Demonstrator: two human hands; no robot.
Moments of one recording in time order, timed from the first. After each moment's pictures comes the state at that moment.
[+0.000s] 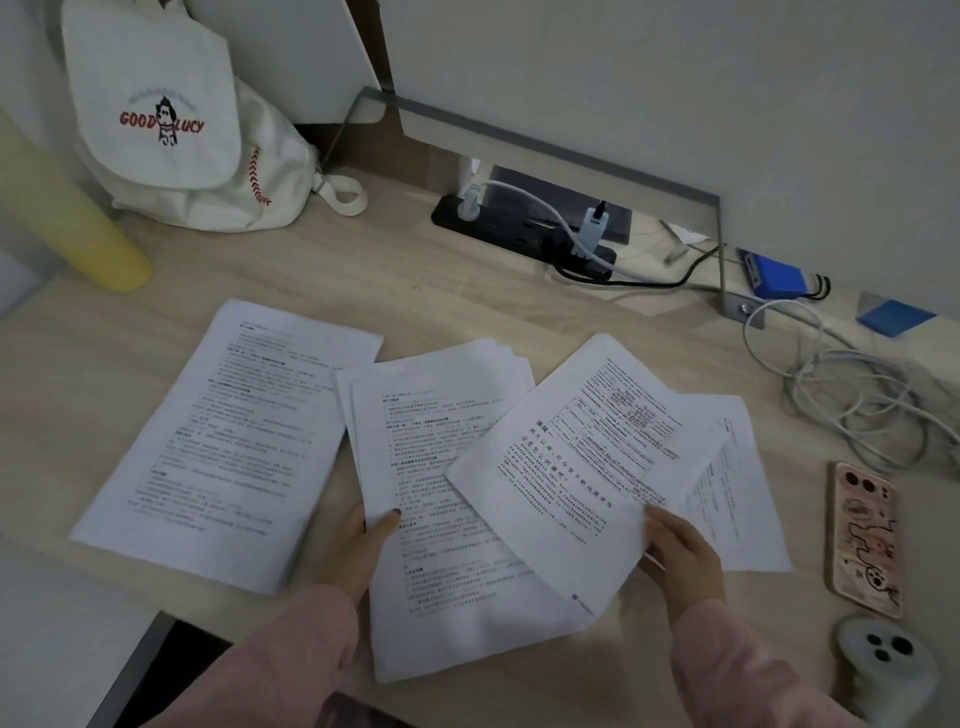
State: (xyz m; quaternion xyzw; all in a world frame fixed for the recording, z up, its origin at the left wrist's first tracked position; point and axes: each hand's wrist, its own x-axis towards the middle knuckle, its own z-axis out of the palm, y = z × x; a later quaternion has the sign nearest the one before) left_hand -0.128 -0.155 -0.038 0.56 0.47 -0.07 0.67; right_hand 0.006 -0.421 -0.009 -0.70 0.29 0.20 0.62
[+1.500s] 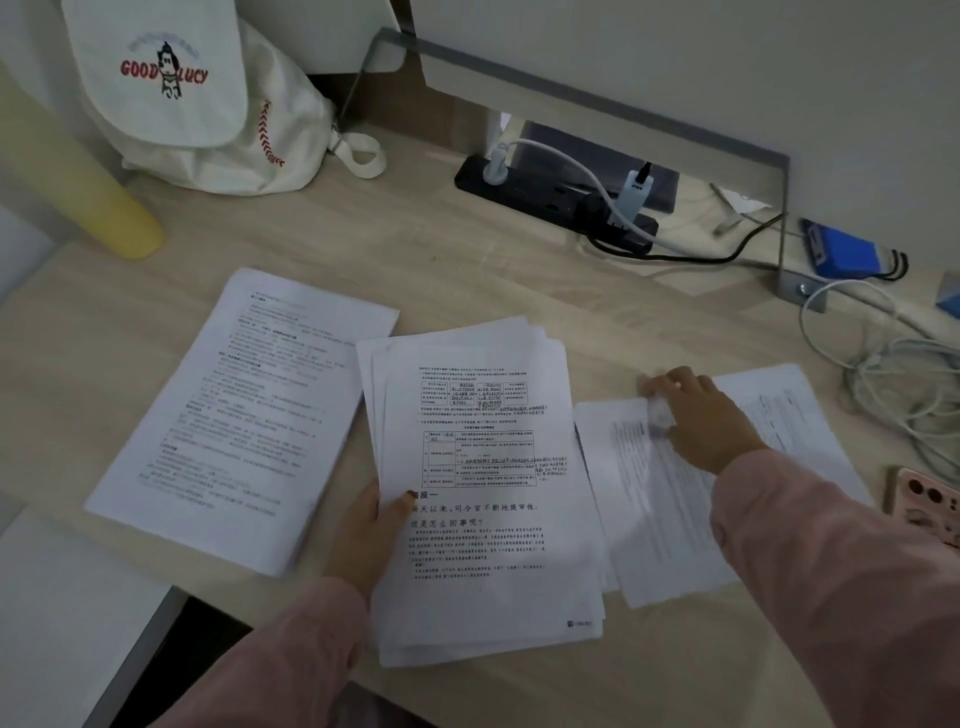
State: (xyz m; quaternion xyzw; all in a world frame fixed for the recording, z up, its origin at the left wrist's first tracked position) left_hand -0.128 -0.158 -0.040 0.58 0.48 -0.03 0.65; right_hand 0.141 -0.383 -0.006 -0.93 -0.31 0.22 -0.02
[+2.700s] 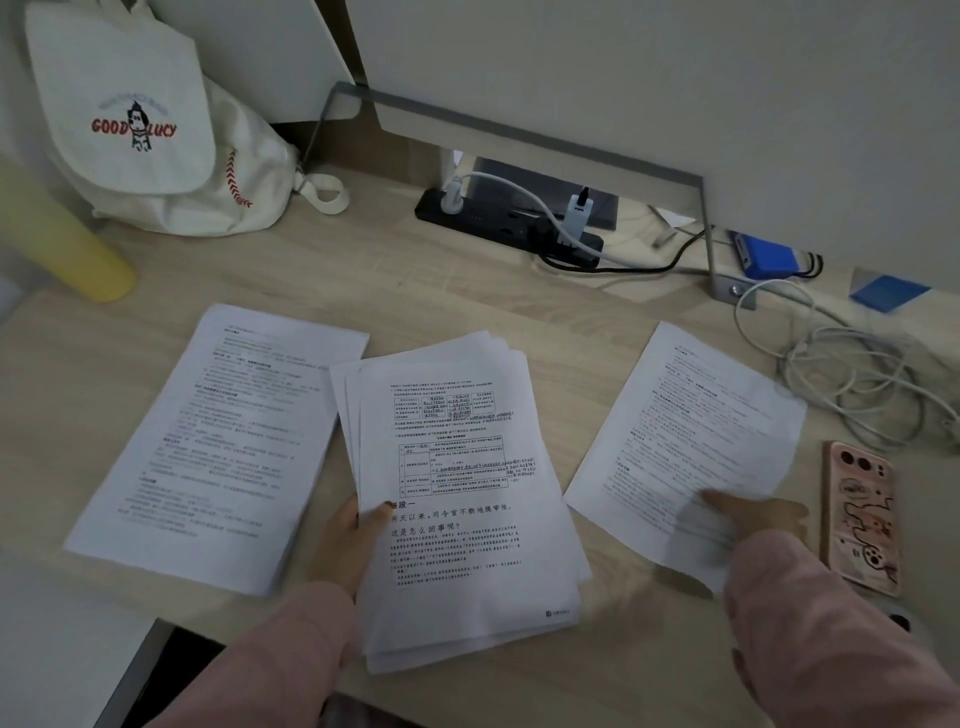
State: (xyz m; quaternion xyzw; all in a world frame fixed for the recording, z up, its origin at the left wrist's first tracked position) left_hand -0.128 -0.154 -0.046 0.57 0.49 -0.05 0.66; right_hand 0.092 -0.504 -0.058 -0.86 0.35 0.22 0.30
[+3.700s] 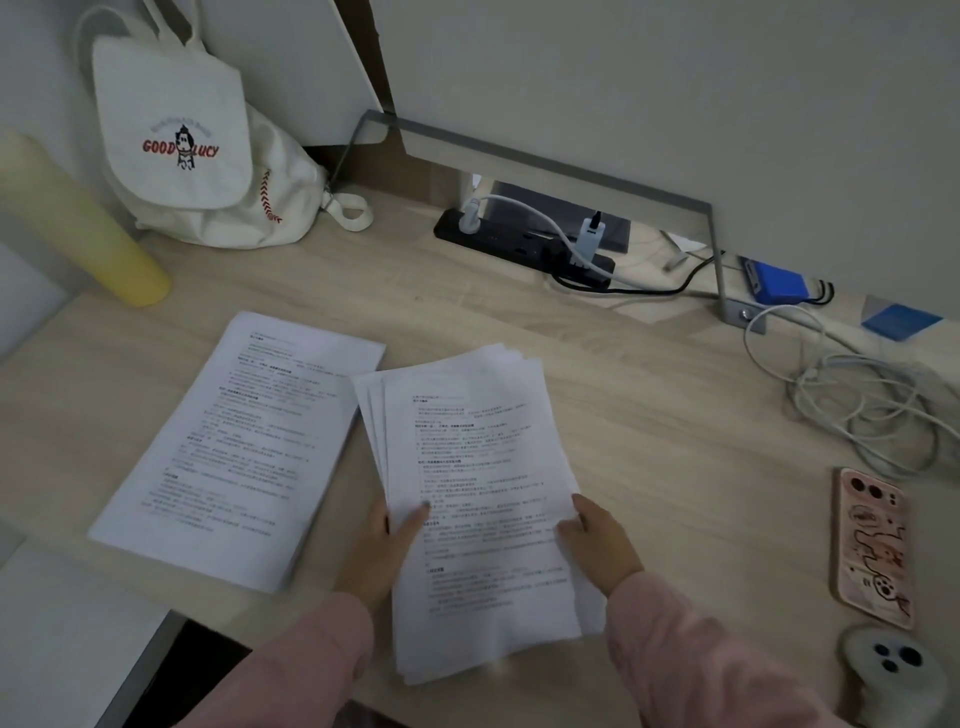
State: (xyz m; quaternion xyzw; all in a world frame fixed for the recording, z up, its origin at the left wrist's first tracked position) left_hand -0.114 -0.180 -0.006 0.61 0.43 -0.07 0.66; right_hand 0.008 -0.367 -0.019 -0.87 -0.03 0.38 0.32
